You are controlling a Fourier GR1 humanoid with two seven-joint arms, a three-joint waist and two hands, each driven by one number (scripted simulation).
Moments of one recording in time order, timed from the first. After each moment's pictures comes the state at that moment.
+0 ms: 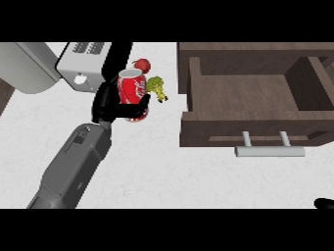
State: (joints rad) left arm -0.65 0.10 -0.12 -0.76 0.34 0.16 -0.36; right arm 0.10 -0.08 -0.32 -2.25 -0.08 0.10 0.28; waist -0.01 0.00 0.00
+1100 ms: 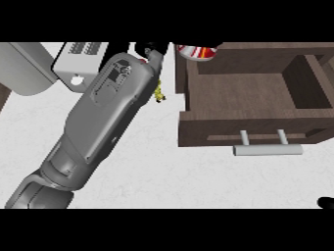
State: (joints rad) left arm -1.18 0.01 -0.14 -0.87 0.24 0.38 0.18; right arm 0.08 -0.09 -0.32 -2.27 -0.07 0.08 0.32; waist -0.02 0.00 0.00
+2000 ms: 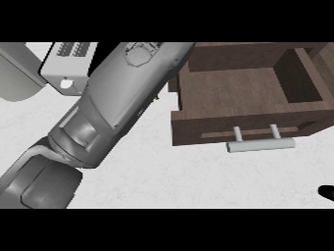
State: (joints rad) left arm -1.54 0.00 -0.21 -0.47 0.36 0.46 0.16; right arm -0.01 -0.13 -0.32 -2.23 -0.09 0.08 0.34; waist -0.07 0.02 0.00
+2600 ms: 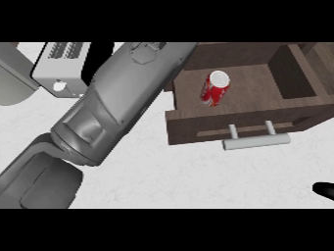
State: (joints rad) left arm -1.58 0.00 -0.30 -0.35 0.44 0.60 0.09; right arm -0.05 -0.15 -0.30 -2.23 -0.09 0.09 0.36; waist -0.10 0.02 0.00
